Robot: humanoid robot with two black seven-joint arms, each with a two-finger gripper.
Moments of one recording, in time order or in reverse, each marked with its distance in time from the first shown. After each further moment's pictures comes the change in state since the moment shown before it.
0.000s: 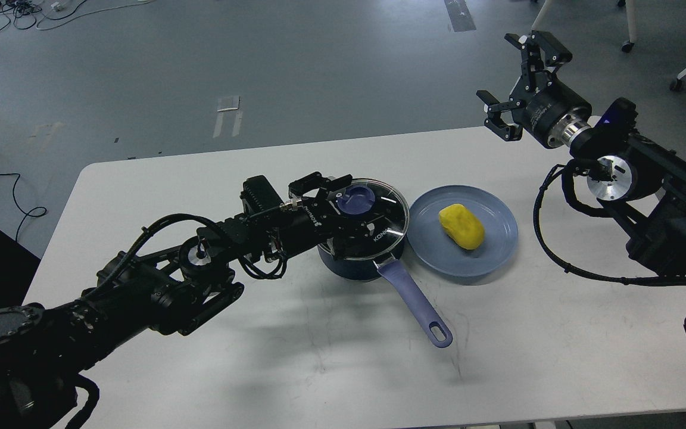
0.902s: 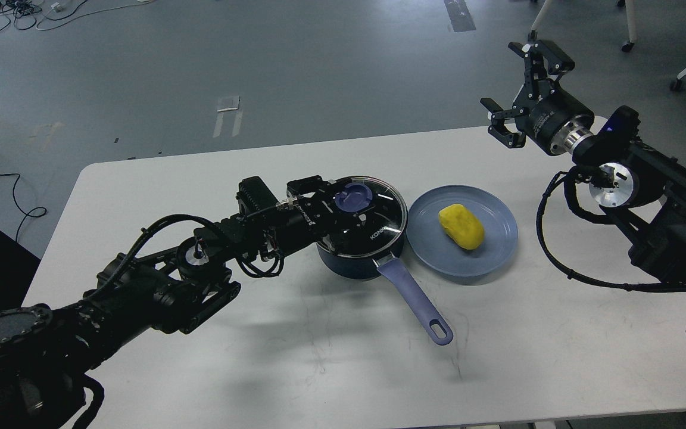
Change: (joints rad) left arm 0.005 -0.022 0.003 0.073 -0.010 0.002 0.000; right arm -0.021 -0.004 -0.002 -0.003 -0.001 -0.002 0.005
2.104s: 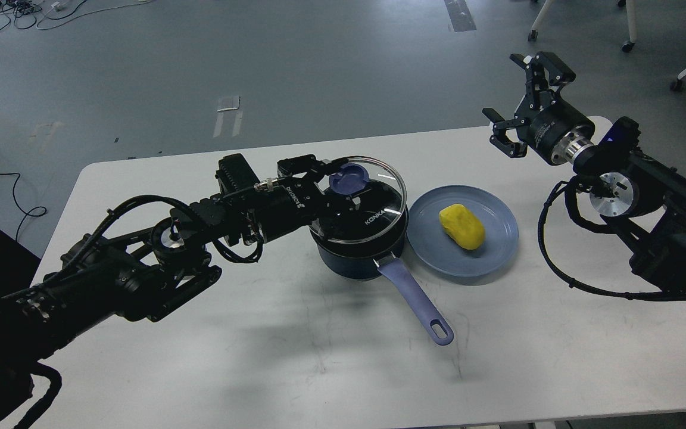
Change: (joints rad) left arm -0.071 0.173 -0.012 -0.240 -0.006 -0.023 0.000; right arm -0.028 0.001 0.000 0.001 0.001 0.000 0.006
